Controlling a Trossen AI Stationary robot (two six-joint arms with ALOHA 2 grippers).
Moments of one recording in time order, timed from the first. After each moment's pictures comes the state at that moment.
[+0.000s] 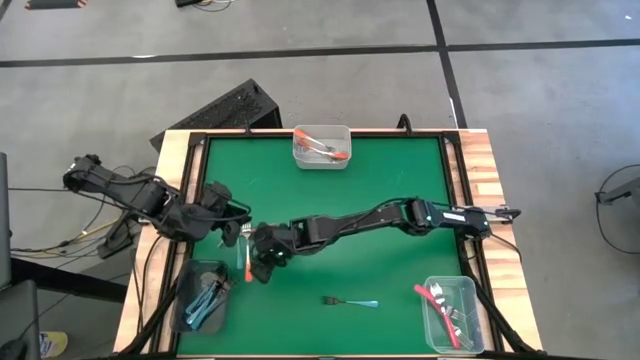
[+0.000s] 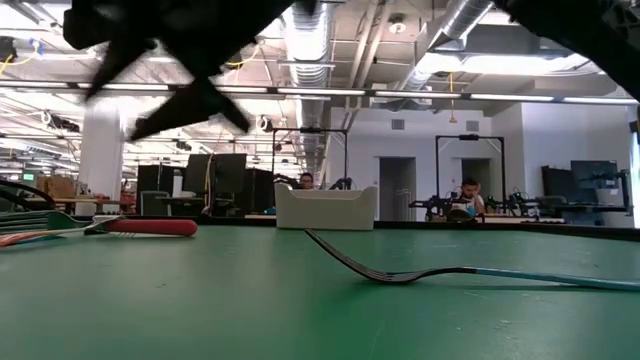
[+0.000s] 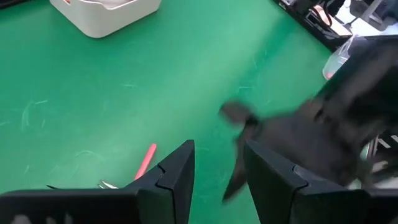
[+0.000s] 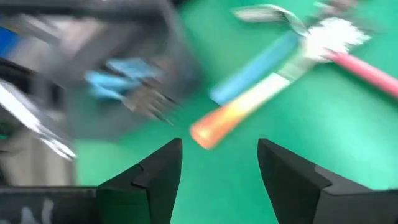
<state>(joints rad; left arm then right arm) -0.40 0.89 0.96 -0.92 -0.52 -1.03 0.17 2.48 2.33 -0.59 0.01 0.72</state>
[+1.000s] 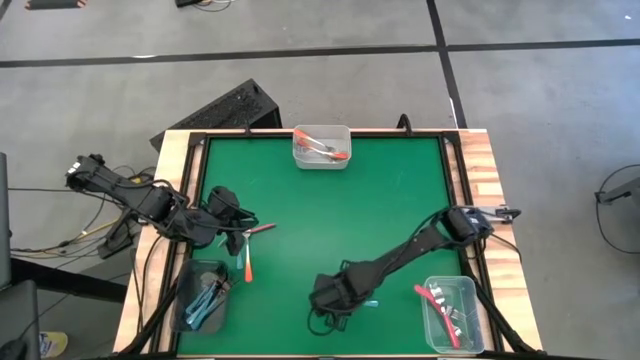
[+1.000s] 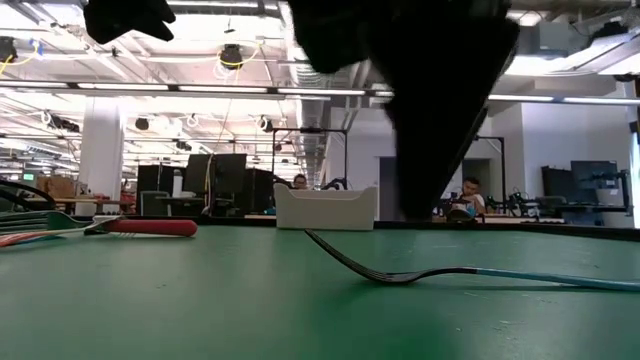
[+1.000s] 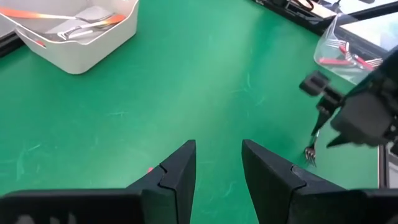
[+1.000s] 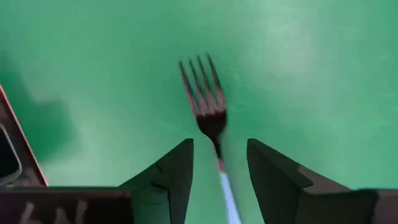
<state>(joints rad) -0.43 0.95 0.96 -0.82 -0.56 -0.82 0.46 2.19 1.78 -0.93 0.02 0.77</state>
